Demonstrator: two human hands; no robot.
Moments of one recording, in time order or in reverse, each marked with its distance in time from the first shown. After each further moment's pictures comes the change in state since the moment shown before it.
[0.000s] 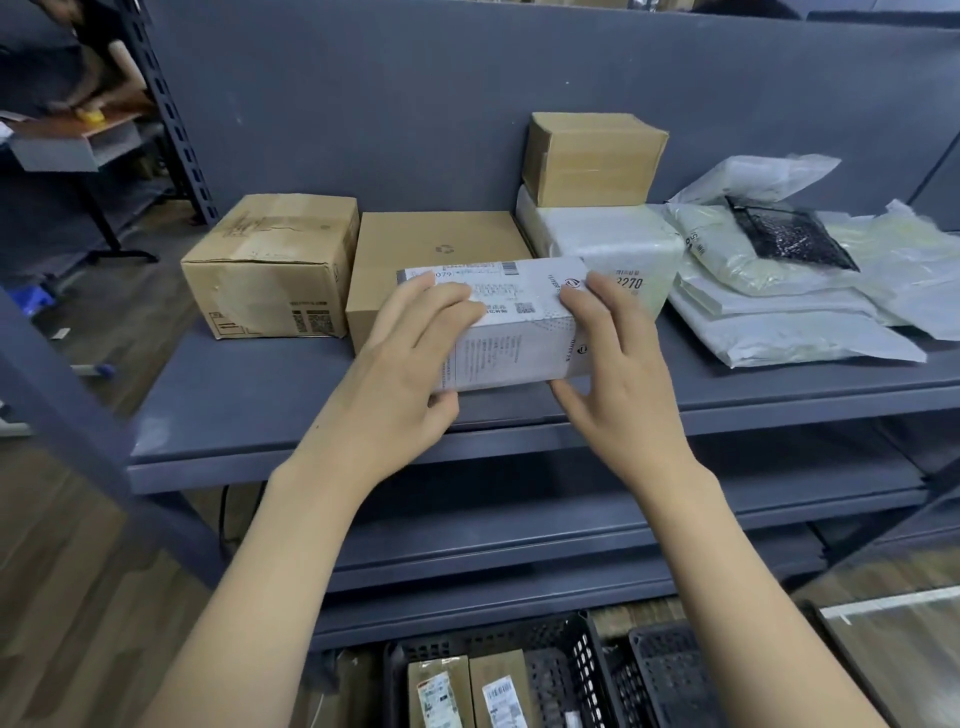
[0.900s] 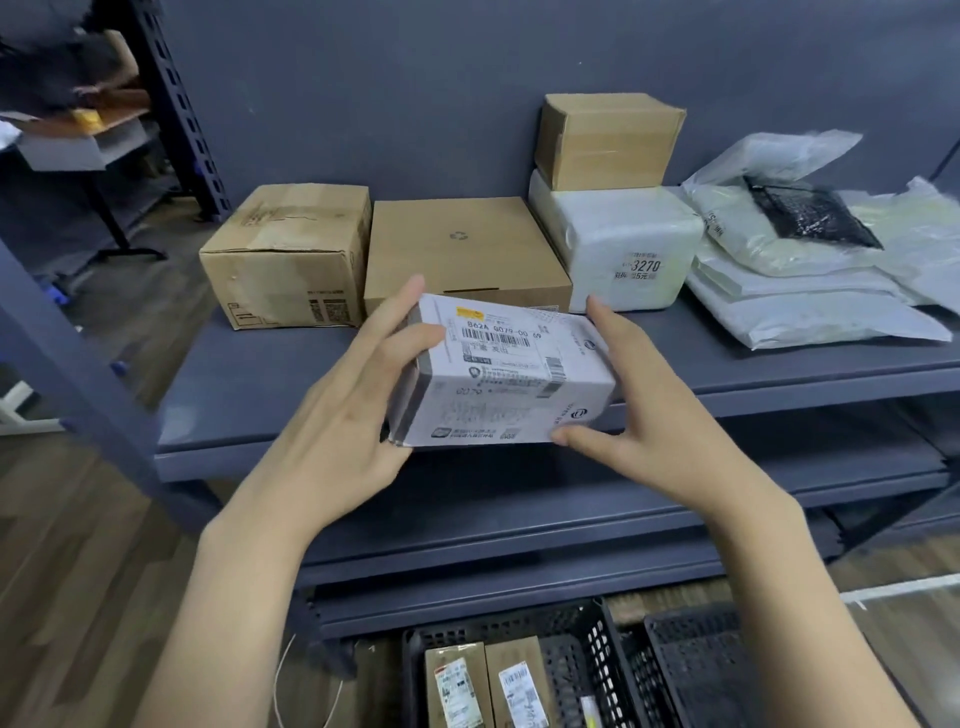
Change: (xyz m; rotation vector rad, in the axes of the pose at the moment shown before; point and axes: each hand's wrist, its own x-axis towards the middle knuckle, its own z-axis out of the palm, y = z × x) left_hand -0.046 -0.005 -0.036 -0.132 -0.062 -0.066; right_hand -0.022 -0.012 -0.030 0.341 -0.425 0.101
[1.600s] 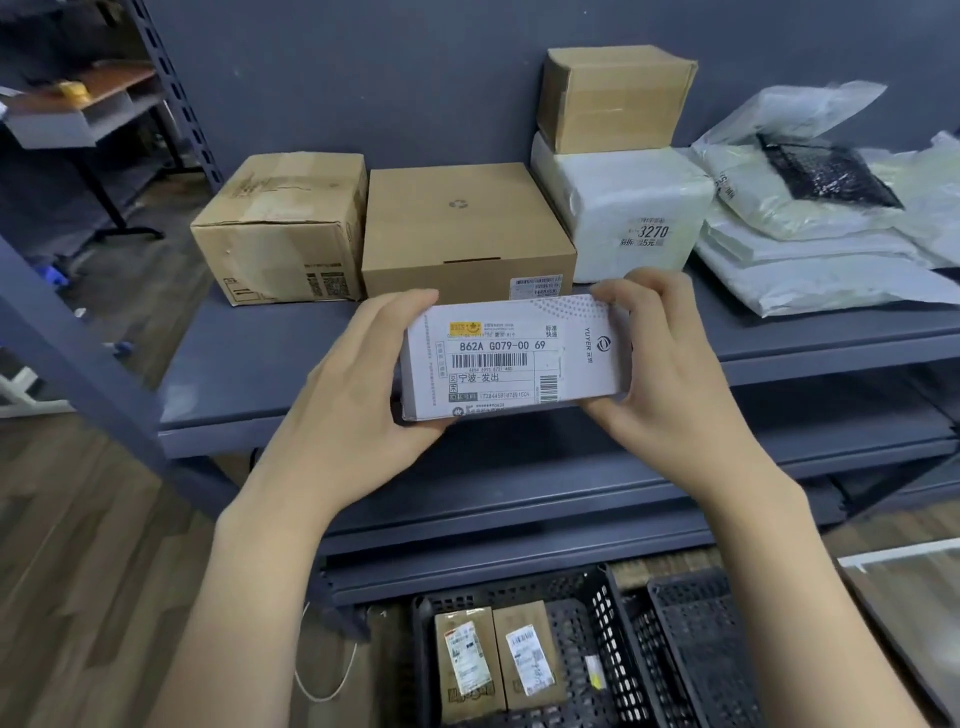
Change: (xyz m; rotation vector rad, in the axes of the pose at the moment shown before) left_hand -0.004 0.008 0.008 -0.040 -0.017 -0.190; right_hand 0.000 -0.011 0.008 -0.197 0.290 -0.101
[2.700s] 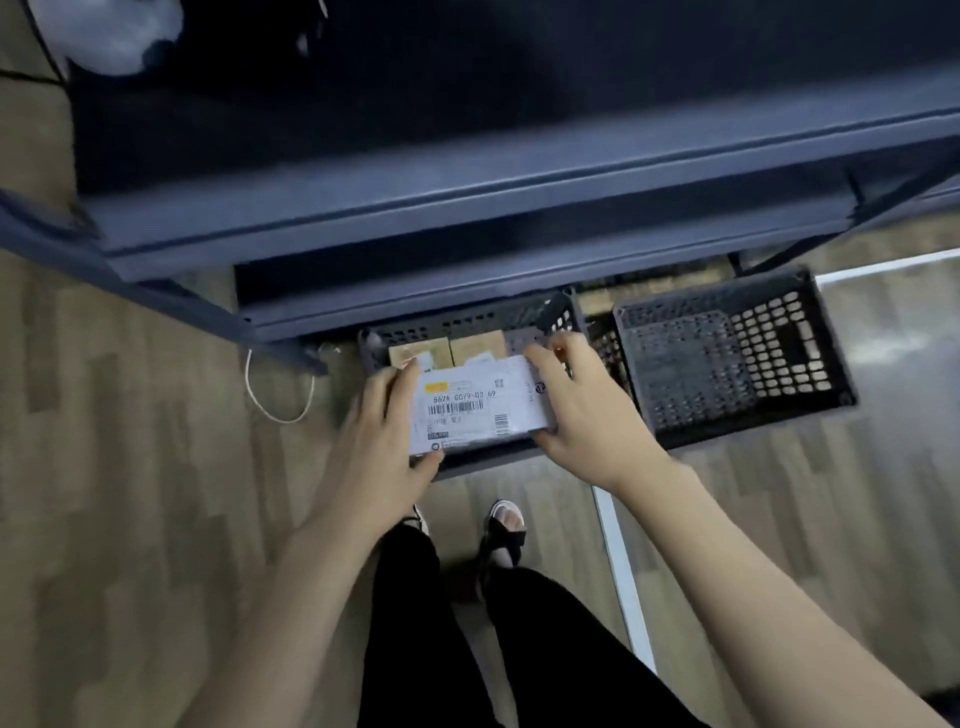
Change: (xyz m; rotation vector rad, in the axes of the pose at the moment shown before) left_hand -0.255 -0.047 0.242 0.100 -0.569 -0.438; right_hand -0.308 0.041 0.140 -0.001 -0.820 0.430
